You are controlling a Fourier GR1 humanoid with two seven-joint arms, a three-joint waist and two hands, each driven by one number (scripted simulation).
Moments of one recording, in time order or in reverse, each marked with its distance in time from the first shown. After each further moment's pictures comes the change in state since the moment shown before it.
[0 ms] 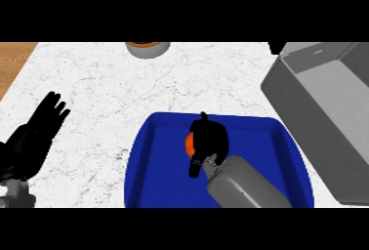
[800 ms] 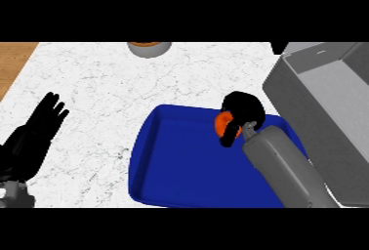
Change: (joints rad) left arm 0.006 -0.035 0.040 -0.015 -0.031 -0.045 0.010; right arm -0.083 -0.145 -0.241 0.165 0.045 0.040 -0.317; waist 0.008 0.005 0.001
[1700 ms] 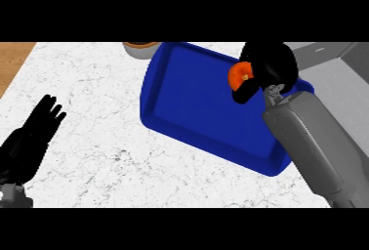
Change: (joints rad) left arm 0.014 -0.017 0.026 -0.015 -0.016 -0.007 0.023; right arm -0.177 -0.114 -0.102 -0.181 0.167 -0.024 0.024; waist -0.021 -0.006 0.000
